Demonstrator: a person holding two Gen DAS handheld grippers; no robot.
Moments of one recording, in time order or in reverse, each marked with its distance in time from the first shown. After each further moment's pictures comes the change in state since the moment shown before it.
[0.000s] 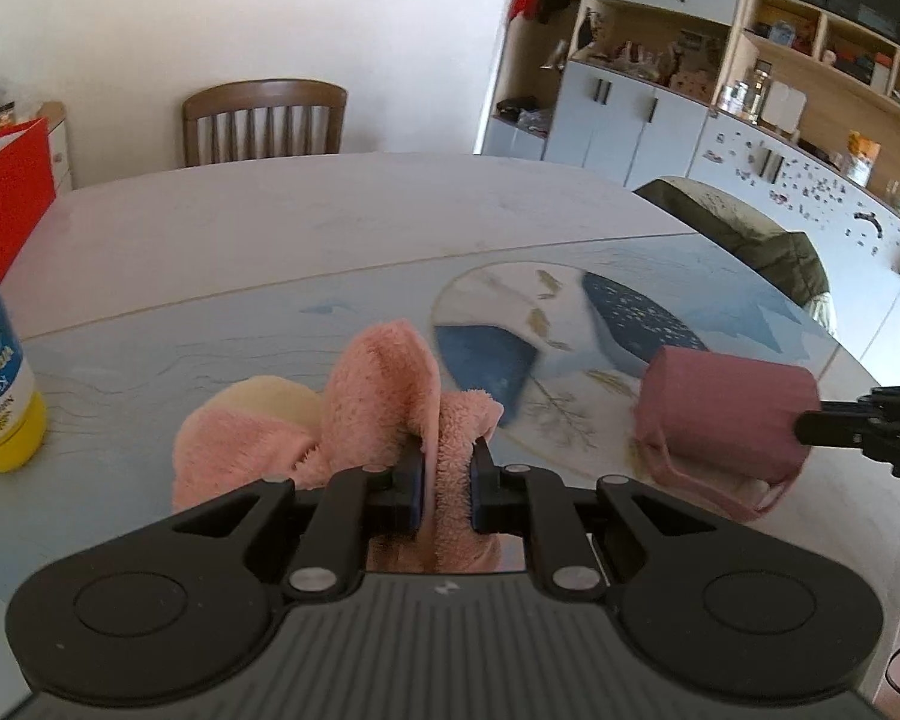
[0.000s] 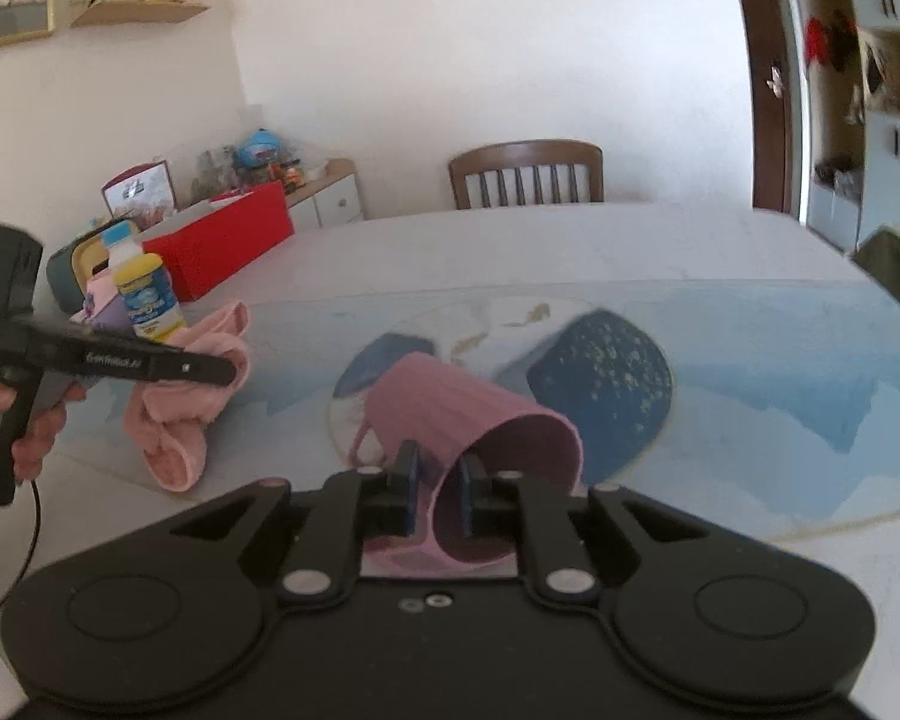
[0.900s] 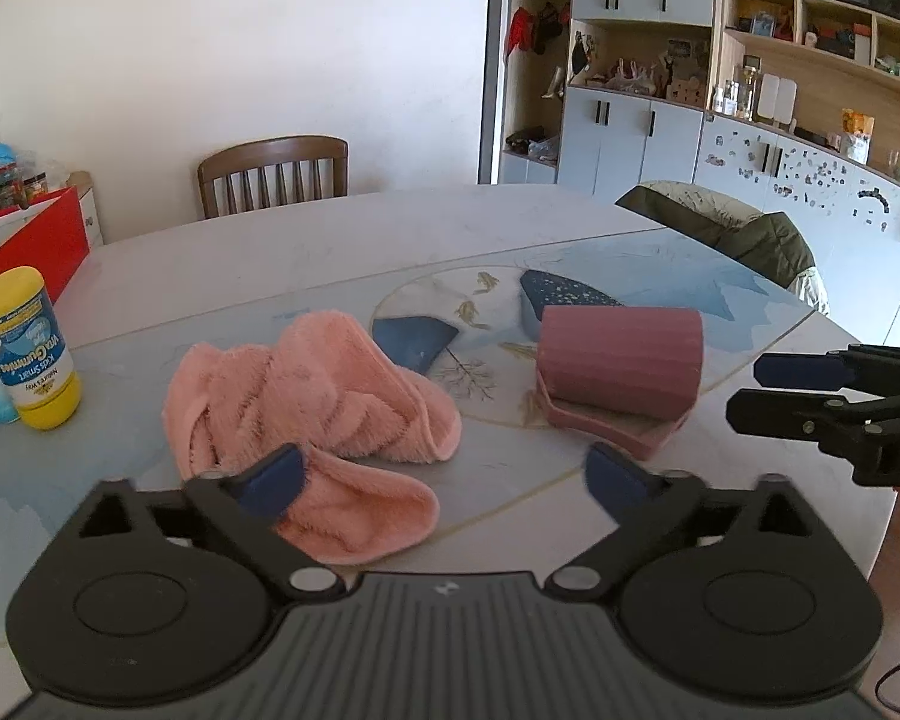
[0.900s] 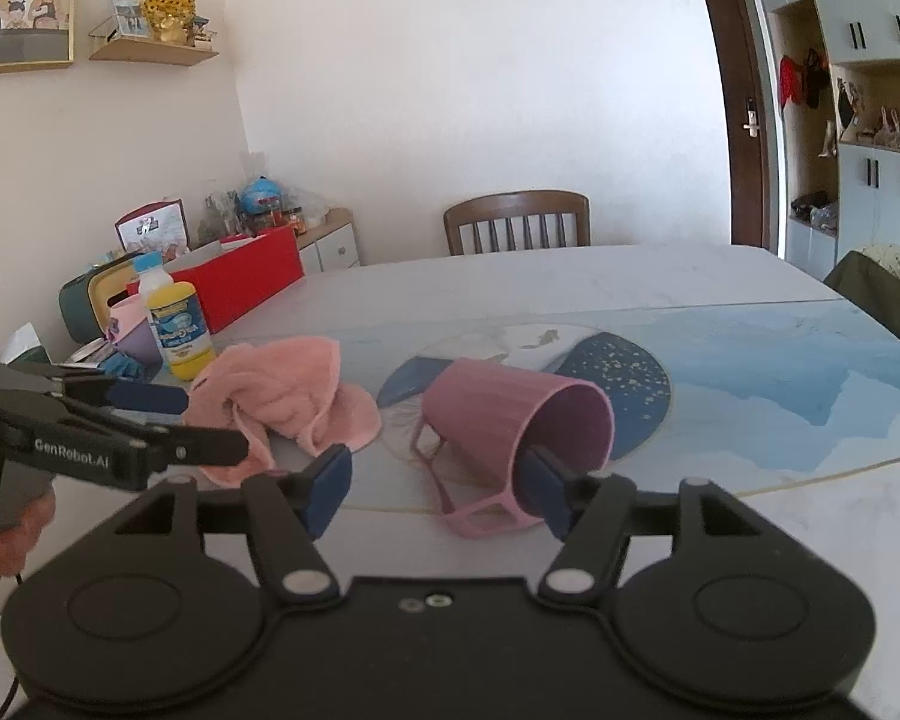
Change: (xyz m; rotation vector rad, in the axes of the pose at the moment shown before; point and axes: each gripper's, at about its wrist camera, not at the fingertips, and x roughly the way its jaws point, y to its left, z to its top) left arm -0.061 -0.084 -0.050 0.076 -0.091 0.104; right arm -0.041 0.042 -0.031 -0.001 -0.125 -0.040
